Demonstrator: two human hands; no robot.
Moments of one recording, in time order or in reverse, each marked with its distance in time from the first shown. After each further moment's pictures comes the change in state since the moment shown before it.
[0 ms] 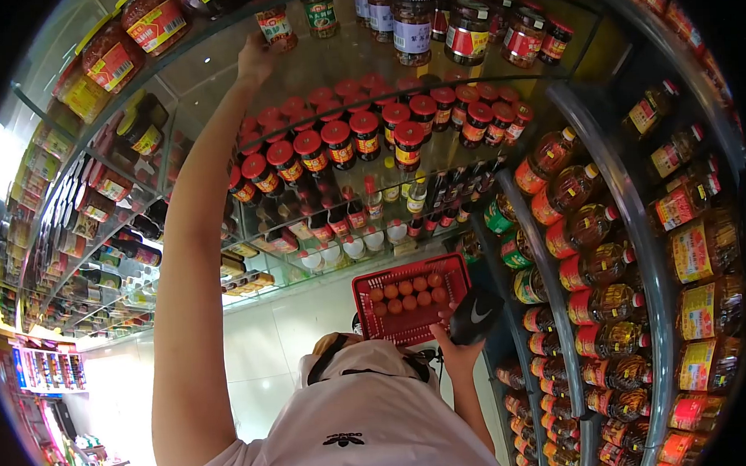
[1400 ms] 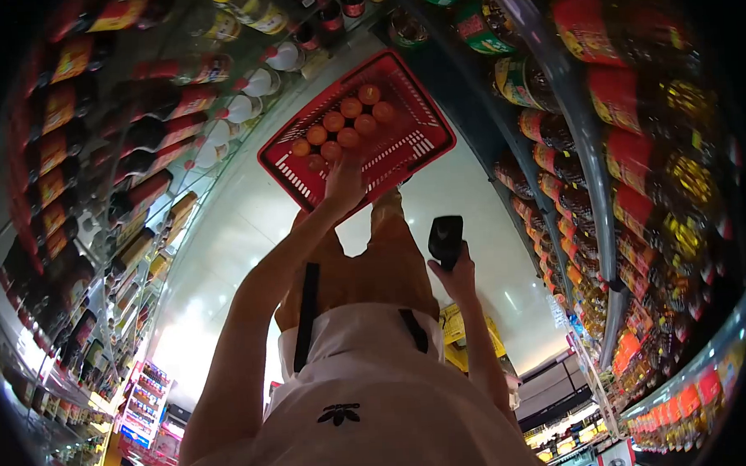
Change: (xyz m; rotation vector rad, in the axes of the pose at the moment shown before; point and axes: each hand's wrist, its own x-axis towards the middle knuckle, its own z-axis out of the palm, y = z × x) left_hand -0.711 0.011 0.234 -0.076 -1.265 -0.043; right_hand -0.102 0.184 -0.174 -0.783 0.068 0.682
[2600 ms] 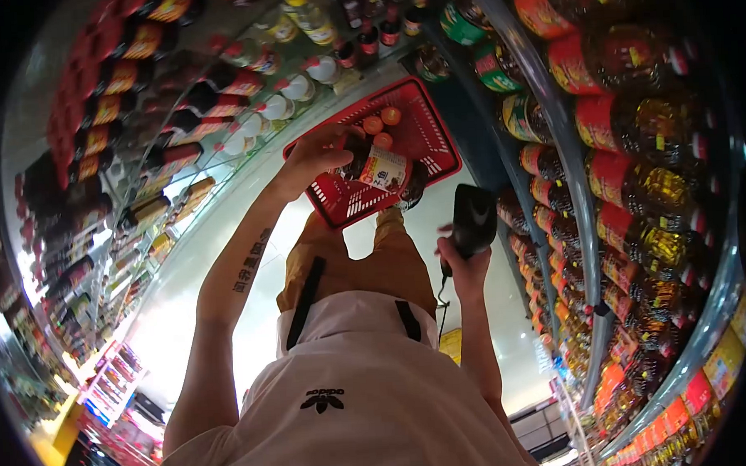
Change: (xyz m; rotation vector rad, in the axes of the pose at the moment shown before) left_hand -0.016 0.092 -0.219 -0.971 -0.165 -0.045; right_hand 0.012 -0.105 -0.047 0.626 -0.105 -0.080
